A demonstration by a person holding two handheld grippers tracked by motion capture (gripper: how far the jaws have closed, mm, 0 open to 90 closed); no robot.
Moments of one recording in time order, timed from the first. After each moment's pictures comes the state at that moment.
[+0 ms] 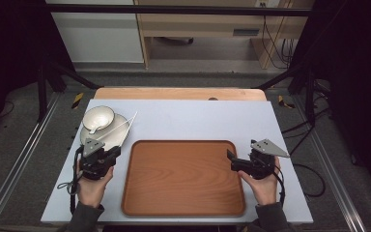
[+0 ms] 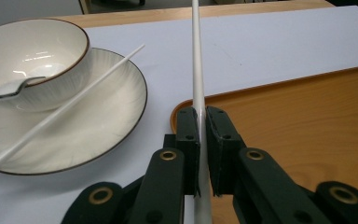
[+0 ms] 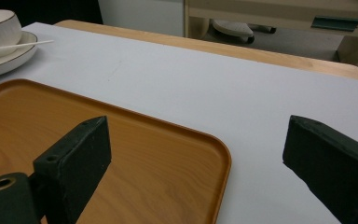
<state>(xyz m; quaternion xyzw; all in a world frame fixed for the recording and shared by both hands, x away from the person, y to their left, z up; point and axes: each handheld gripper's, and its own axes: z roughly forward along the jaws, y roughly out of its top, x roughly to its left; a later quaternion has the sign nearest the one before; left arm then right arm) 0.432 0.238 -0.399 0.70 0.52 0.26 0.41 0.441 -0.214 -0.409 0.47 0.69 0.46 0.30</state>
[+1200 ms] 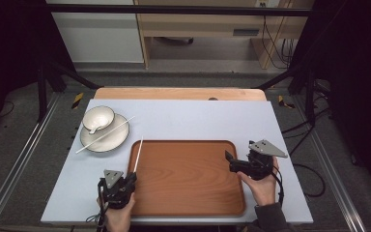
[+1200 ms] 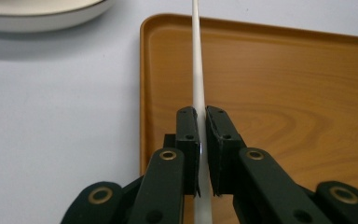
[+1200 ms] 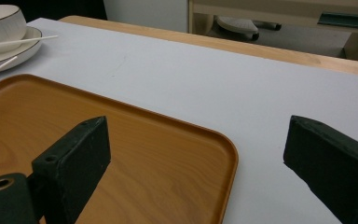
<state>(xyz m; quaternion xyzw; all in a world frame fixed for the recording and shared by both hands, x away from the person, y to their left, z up) 0.387 0.190 -0.477 0.64 0.61 0.24 0.41 0.441 -0.210 -0.413 0.47 0.70 0.46 0.29</state>
